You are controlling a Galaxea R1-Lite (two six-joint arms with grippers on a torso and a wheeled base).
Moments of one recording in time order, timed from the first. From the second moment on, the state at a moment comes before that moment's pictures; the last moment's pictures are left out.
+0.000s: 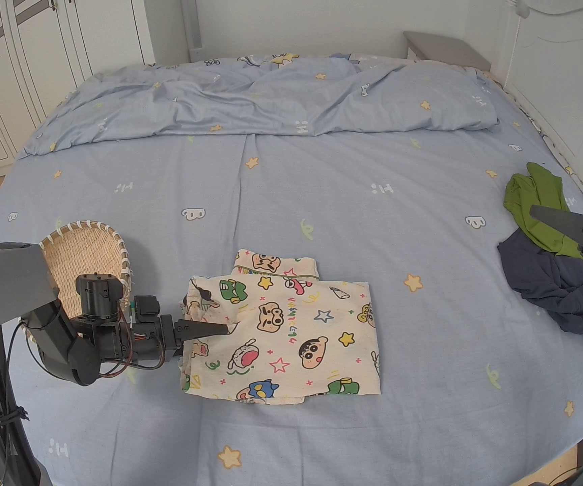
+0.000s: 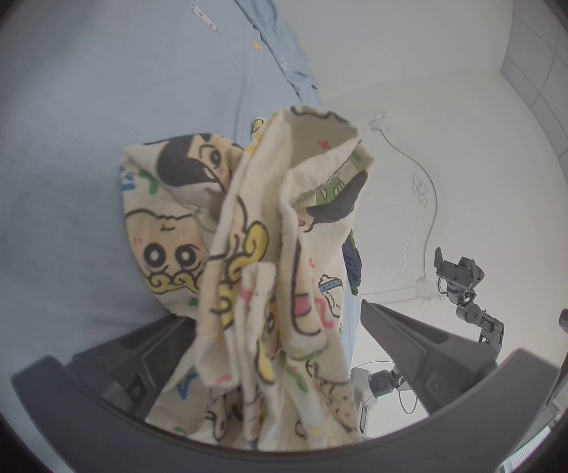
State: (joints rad) left arm -0.09 2.22 -0.62 -1.05 -0.96 -0.56; right arm -0.01 1.24 -0.68 -0.43 0.77 0.28
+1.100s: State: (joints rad) left arm -0.15 1.94 -0.83 -0.47 -0.91 -0.56; right arm -0.01 1.24 -0.68 -0.43 0.77 0.28
